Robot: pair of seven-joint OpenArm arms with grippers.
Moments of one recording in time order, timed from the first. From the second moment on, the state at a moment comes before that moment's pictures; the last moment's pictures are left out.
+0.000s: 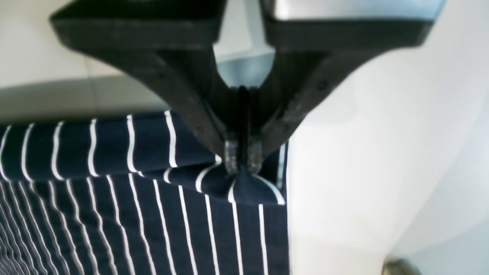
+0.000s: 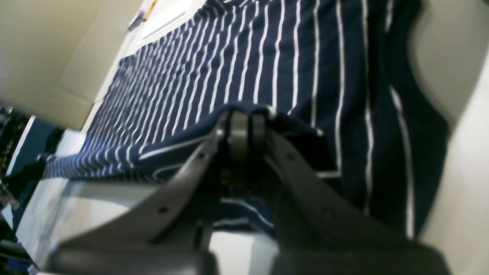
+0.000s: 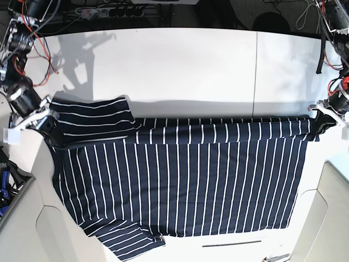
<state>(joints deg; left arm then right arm) 5.2 -29.3 -30.3 73.4 -33.1 -36.3 30.4 -3.7 12.0 28.7 88.7 51.4 32.4 -49.4</state>
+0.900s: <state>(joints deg) -13.5 -29.3 -20.8 54.2 -17.3 -33.1 20.6 17.9 12.4 14.8 65.0 31.4 31.9 -37.7</state>
